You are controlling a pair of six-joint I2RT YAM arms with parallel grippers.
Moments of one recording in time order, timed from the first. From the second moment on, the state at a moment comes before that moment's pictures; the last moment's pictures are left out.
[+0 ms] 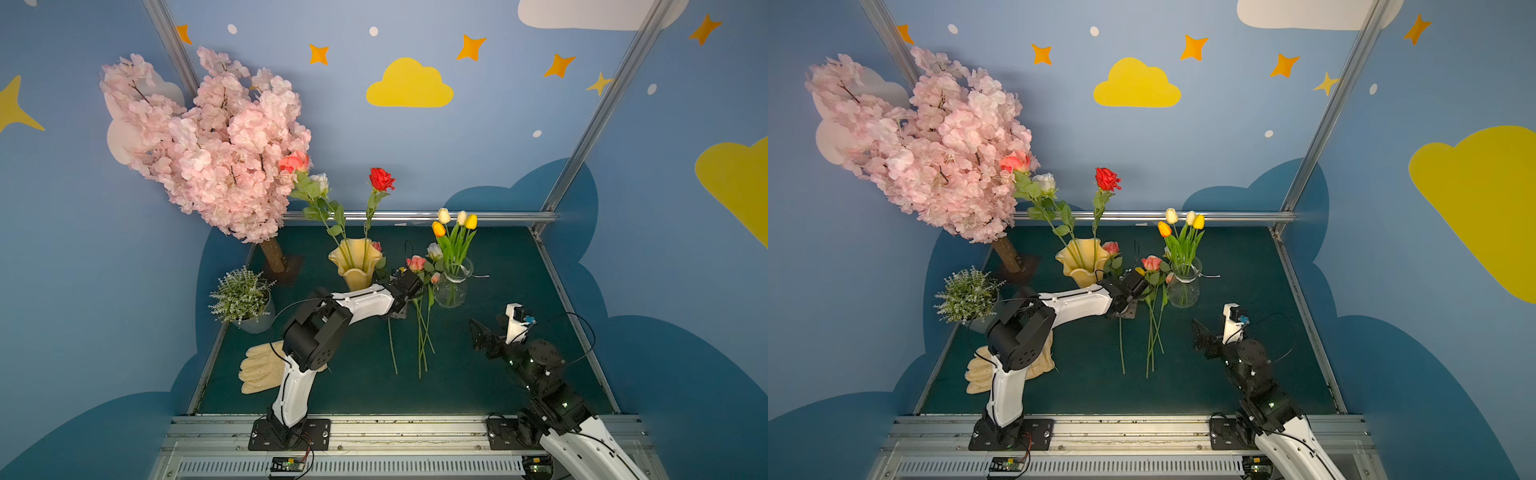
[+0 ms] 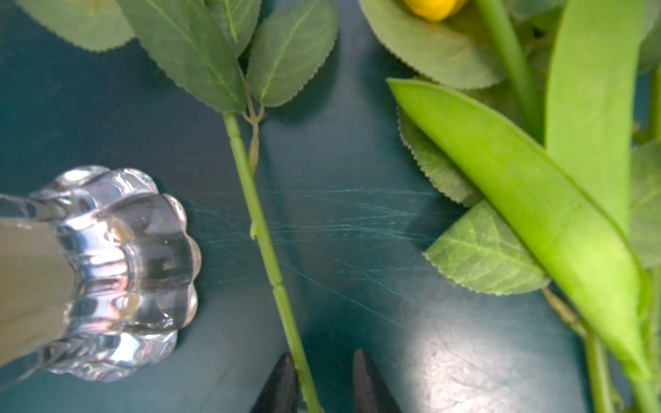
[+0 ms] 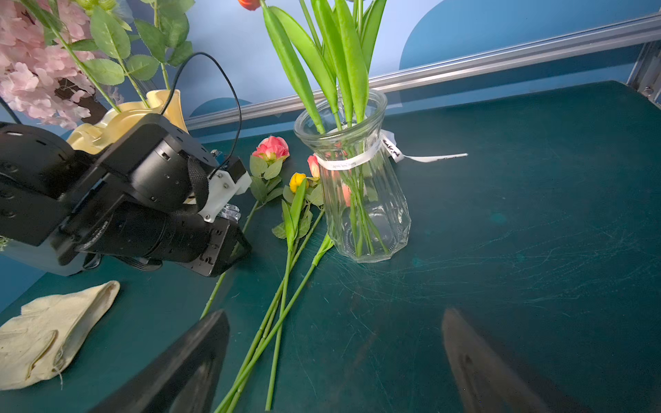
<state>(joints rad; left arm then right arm) -0.73 2.04 1.37 -0.56 -0.37 -0.52 0.53 0.30 0.24 -0.16 0.11 0.32</state>
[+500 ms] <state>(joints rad) -0.74 2.01 1.36 -0.60 -0.22 -0.36 0.53 0.29 0.24 -0.16 0.11 0.32</state>
